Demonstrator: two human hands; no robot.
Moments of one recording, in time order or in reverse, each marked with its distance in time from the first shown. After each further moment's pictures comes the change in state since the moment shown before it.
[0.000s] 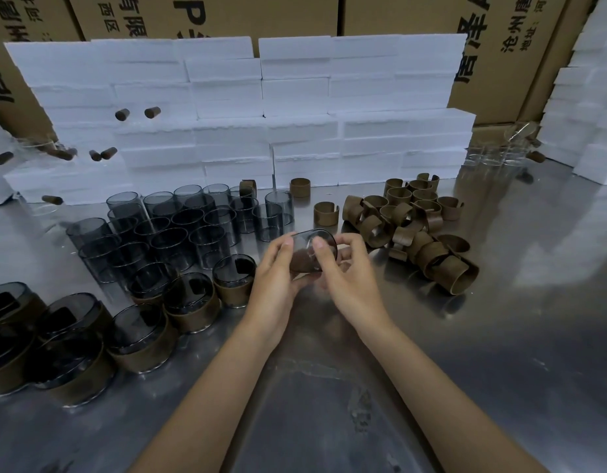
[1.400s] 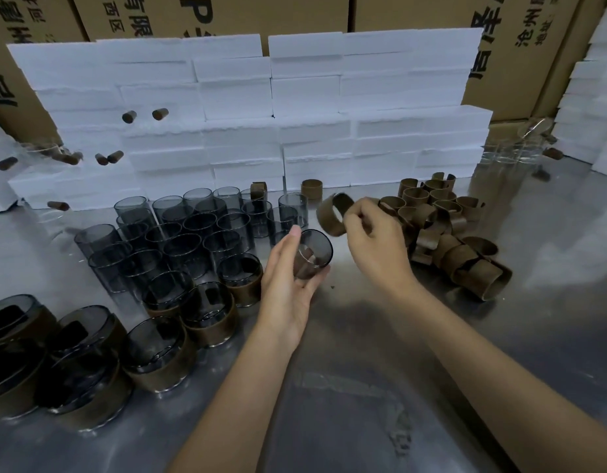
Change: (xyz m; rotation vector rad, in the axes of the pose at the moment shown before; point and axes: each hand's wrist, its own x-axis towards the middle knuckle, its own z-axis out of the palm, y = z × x) left_hand 0.019 0.000 -0.014 -0.324 0.001 -0.089; right_hand 0.054 -0.016 0.001 -0.327 0.057 -0.272
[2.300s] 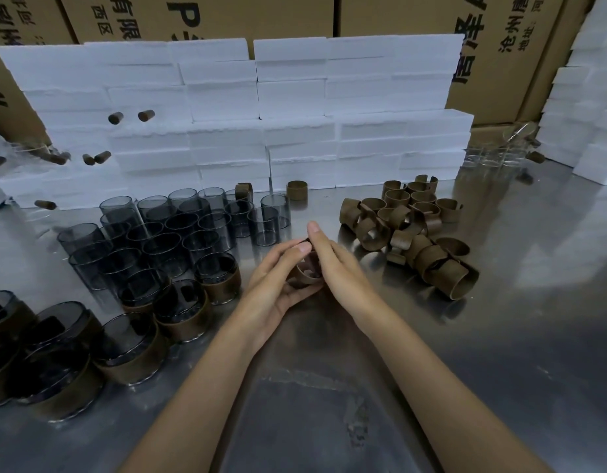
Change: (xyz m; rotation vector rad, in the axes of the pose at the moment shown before) left_hand -0.015 0.002 0.006 0.304 -0.195 -0.023; right_hand -0.036 -0.010 -0.007 0.320 -0.339 0.450
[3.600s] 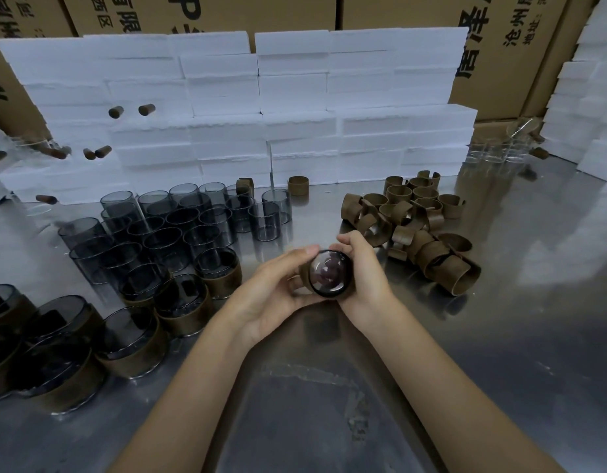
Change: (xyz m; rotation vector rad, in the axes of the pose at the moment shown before) left_hand -0.008 0.013 0.002 -0.065 -0.088 -0.201; right_hand 0.001 -0.001 -0.004 0.693 0.161 0.329
